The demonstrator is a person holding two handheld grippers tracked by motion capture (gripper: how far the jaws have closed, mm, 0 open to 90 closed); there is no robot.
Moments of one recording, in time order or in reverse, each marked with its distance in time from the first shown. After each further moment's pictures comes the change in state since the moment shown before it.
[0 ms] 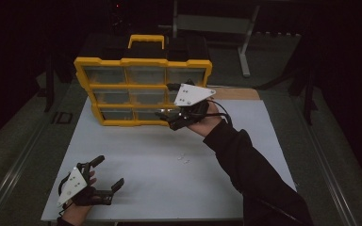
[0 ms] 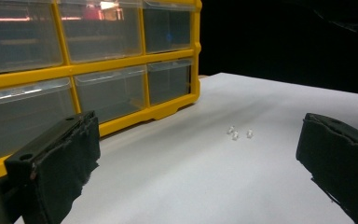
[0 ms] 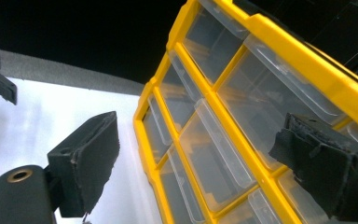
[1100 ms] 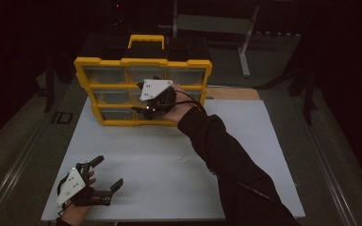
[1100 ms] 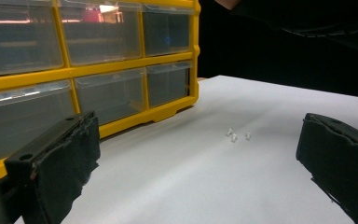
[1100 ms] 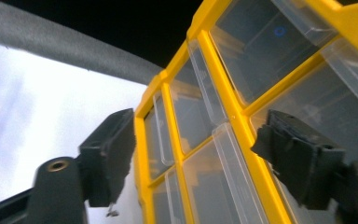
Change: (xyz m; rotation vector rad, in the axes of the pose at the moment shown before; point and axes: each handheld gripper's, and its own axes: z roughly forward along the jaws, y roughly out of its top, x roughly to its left) left arm 0.001 0.000 -0.002 -0.013 -0.007 -0.004; right arm -0.006 0.011 0.088 0.083 0.101 -0.136
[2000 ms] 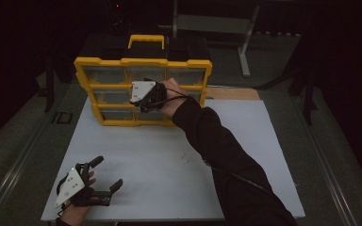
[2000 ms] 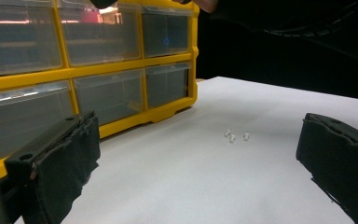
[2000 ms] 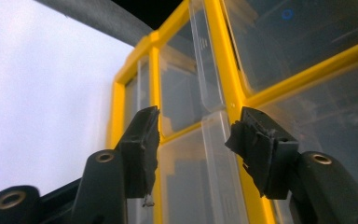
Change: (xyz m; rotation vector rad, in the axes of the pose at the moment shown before) left arm 0.000 0.000 -0.002 -0.006 -0.006 -0.007; right arm -0.009 -0.003 0.037 0.141 -0.019 -0.186
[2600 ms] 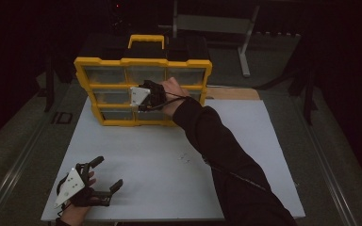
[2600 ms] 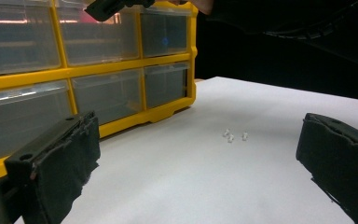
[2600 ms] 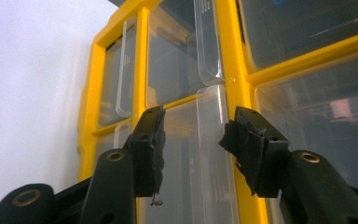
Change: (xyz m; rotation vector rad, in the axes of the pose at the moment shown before) left arm 0.000 0.000 0.000 0.000 -0.005 0.001; right arm 0.007 -0.003 0.009 0.113 -0.070 -0.141
